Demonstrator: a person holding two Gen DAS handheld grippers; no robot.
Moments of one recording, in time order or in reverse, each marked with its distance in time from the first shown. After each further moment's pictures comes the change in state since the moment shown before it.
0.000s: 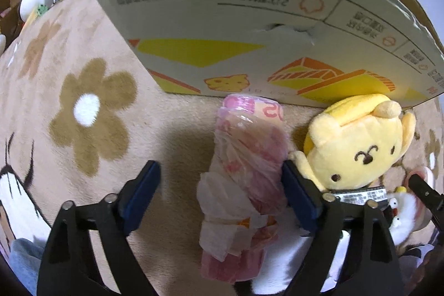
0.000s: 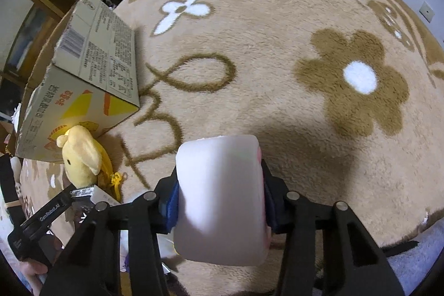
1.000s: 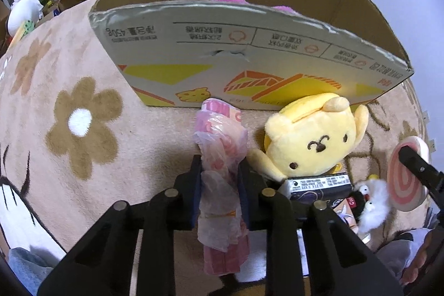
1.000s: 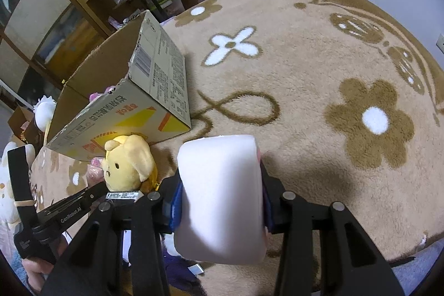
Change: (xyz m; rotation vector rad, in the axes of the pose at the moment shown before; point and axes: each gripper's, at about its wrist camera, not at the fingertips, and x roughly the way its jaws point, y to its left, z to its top) left arm -0.046 0.014 -0.016 0.056 -0.084 -0.112; right arm -0.039 0.029 -0.004 -0.115 -0.150 0.097
